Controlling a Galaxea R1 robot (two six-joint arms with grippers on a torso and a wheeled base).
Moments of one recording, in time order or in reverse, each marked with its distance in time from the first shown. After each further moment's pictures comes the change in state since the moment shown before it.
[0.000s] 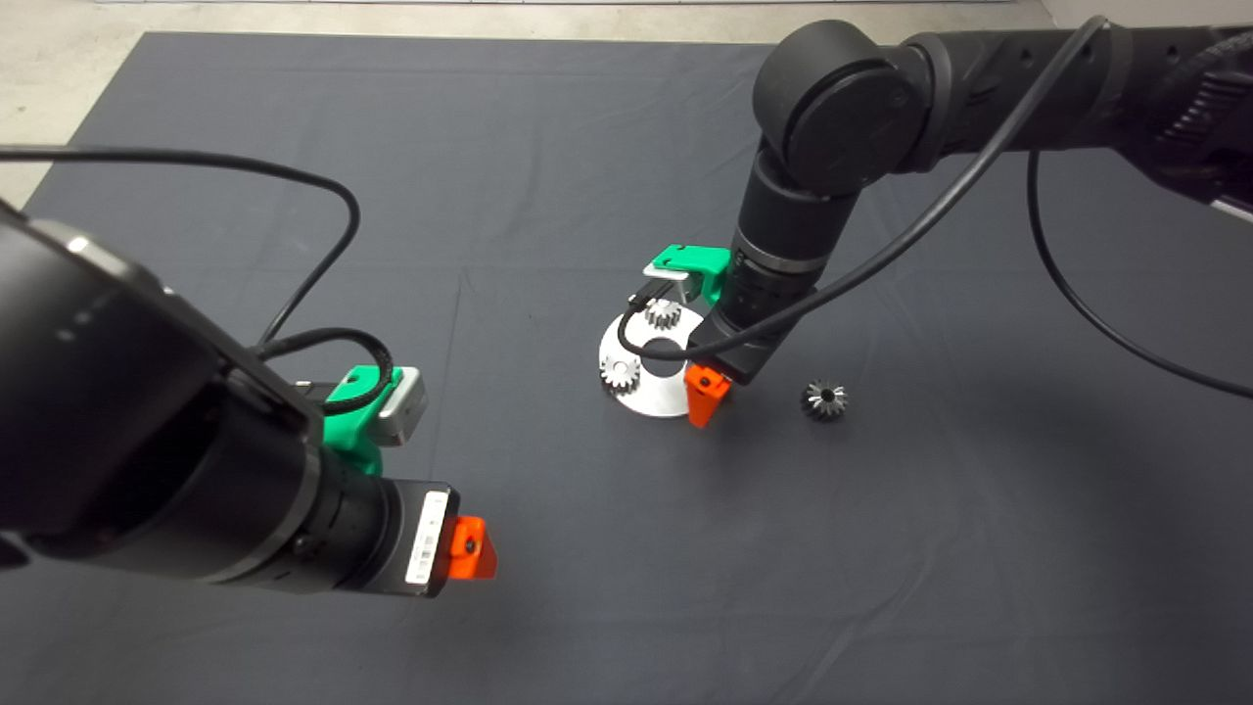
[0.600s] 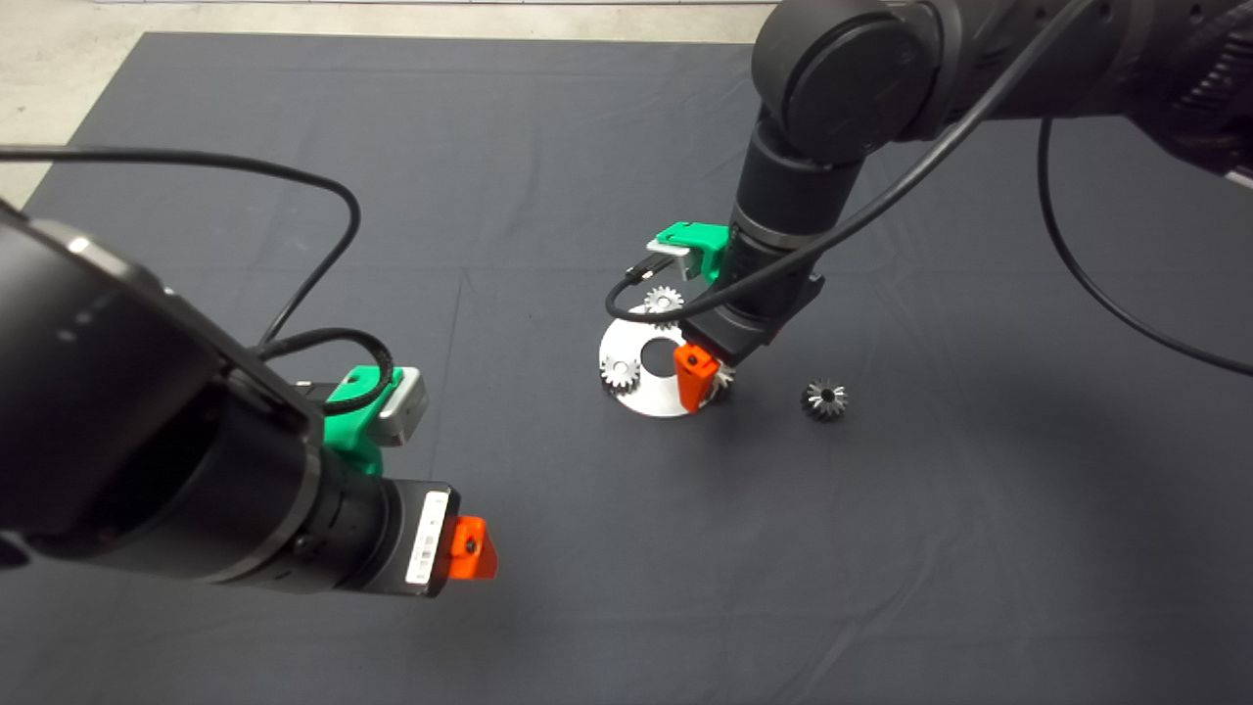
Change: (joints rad) left arm 0.000 0.000 0.000 0.002 -0.001 0.000; right arm 0.027 0.034 -0.017 0.090 0.003 0.104
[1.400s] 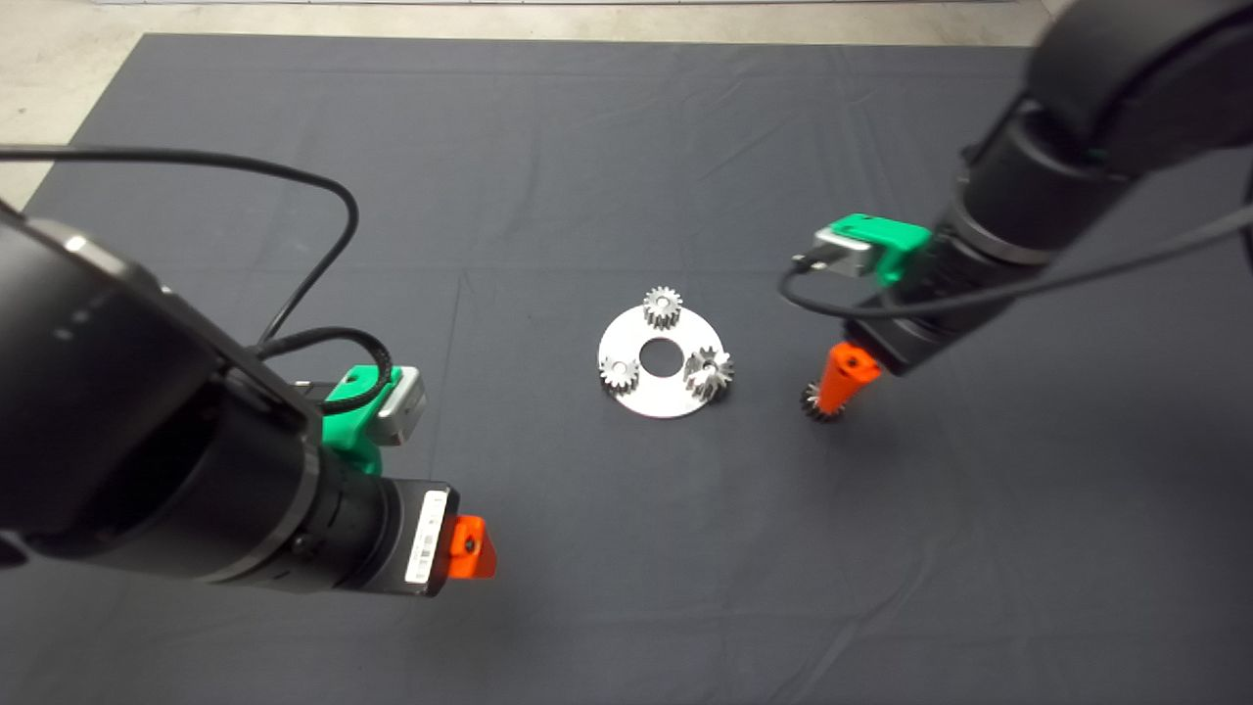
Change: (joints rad) left arm 0.000 0.000 0.000 0.000 -0.001 0.000; right arm 0.052 -0.216 0.158 -0.006 -0.008 0.163
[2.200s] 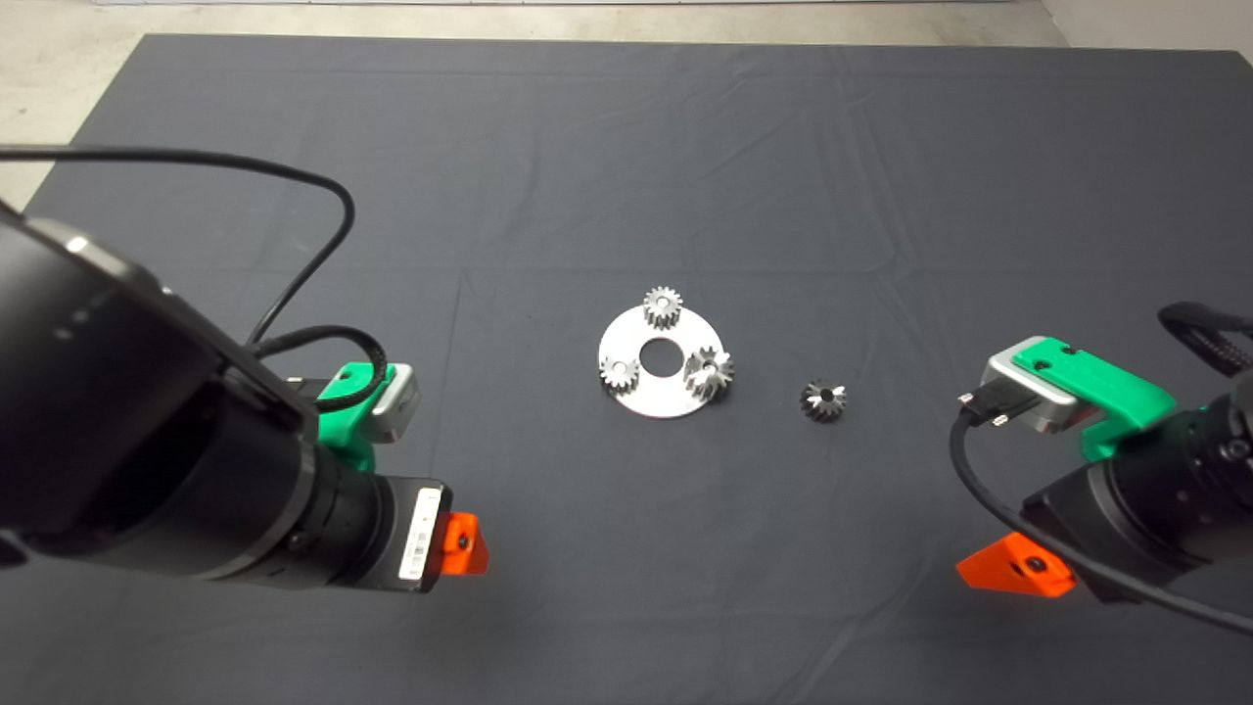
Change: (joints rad) left arm 0.000 -0.003 0.000 0.000 0.027 -0.001; right arm 0.133 -0.270 0.691 0.000 0.005 0.575
